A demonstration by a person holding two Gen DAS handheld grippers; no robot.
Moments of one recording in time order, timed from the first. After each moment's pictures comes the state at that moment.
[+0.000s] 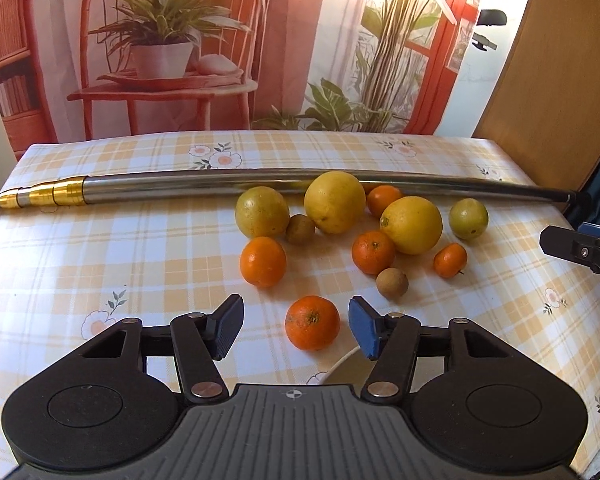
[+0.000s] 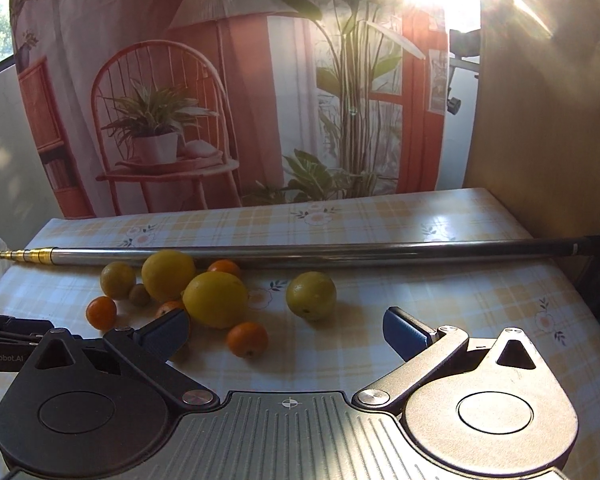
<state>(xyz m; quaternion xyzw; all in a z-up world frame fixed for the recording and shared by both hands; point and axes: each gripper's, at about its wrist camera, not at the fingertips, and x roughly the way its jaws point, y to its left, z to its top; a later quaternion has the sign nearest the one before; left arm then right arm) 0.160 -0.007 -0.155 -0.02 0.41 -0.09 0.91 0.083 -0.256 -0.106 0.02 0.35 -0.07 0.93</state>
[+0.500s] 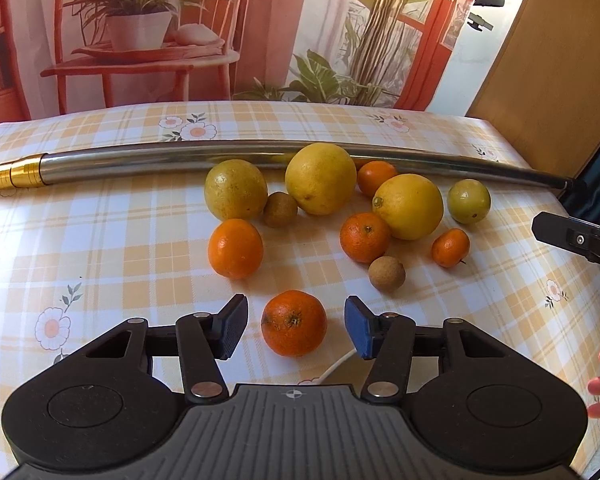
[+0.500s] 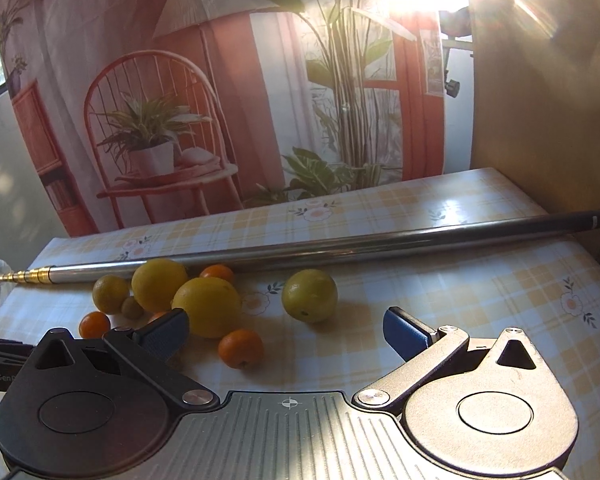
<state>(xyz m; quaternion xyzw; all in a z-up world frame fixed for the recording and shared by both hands) 0.183 -0.014 -0.179 -0.04 0.45 -0.12 0.89 0.092 -0.279 -0.130 0.08 0.33 -0.05 0.94</state>
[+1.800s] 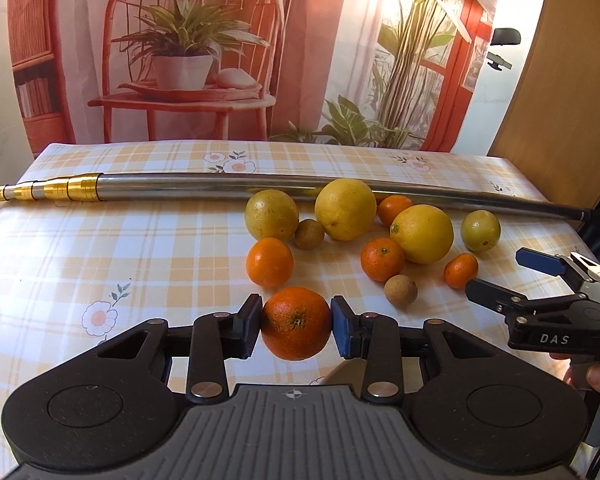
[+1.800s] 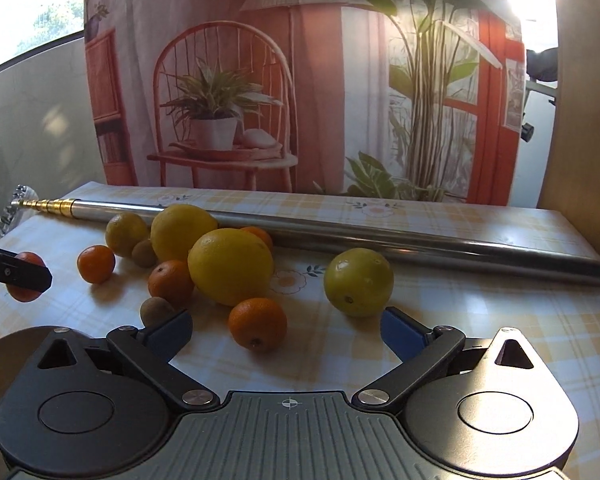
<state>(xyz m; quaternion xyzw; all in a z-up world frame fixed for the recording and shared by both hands) 0.142 -0.012 -0.157 -0.04 0.38 -0.06 0.92 0.112 -0.265 -0.182 -0.02 0.31 0.04 0.95</state>
